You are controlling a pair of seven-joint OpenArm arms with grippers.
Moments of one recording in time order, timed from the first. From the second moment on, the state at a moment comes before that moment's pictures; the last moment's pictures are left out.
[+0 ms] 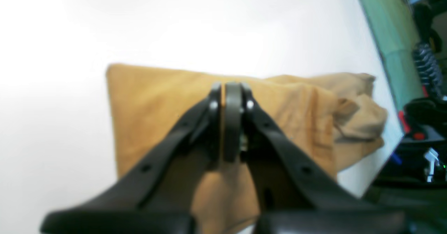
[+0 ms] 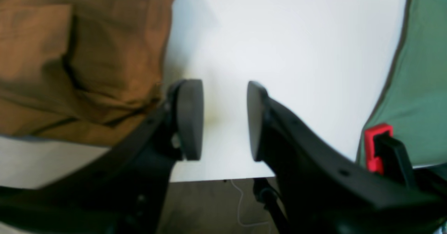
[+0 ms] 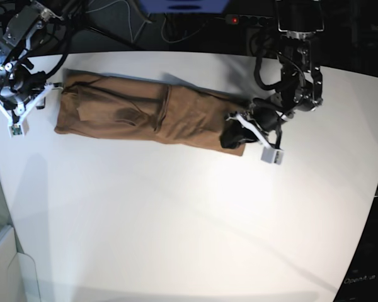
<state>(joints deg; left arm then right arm) 5.1 -3.9 -8.7 80.2 -37.6 -34.2 40.5 -10.5 1.8 41.7 109.7 6.0 40.7 -71.2</state>
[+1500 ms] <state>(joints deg) 5.3 -4.3 -9.3 76.6 -36.8 -33.9 40.3 0.4 -1.3 41.9 91.8 19.7 40.7 -81.3</state>
